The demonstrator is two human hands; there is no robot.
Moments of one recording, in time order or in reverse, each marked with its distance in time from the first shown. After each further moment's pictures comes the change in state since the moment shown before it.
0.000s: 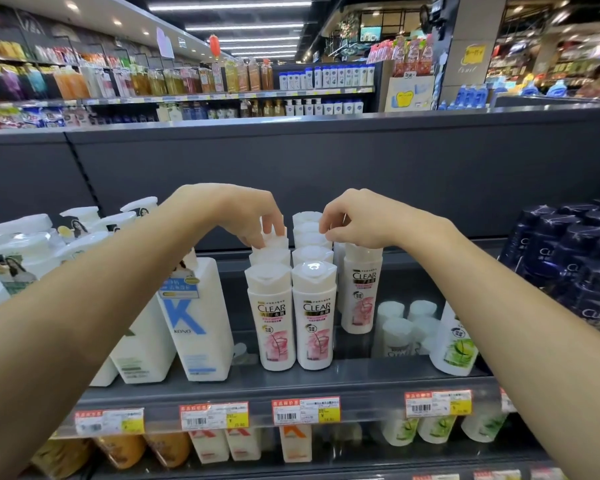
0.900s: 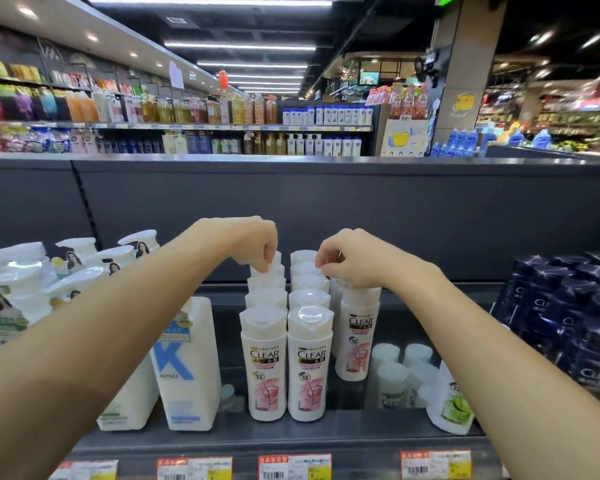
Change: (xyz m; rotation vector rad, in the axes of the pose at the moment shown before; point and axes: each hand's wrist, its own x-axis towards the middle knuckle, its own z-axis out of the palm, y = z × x) left_hand 0.021 -0.009 -0.006 0.052 0.110 -0.102; right_hand 0.016 0.003 0.002 0.003 0.021 0.026
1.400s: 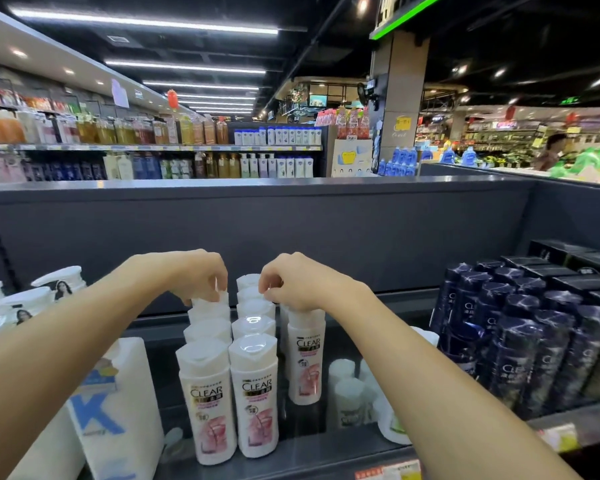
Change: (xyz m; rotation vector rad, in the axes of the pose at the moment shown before) left_hand 0.009 0.009 0.003 -0.011 -0.089 -0.008; right_hand -0.002 0.002 0.002 0.054 0.001 0.024
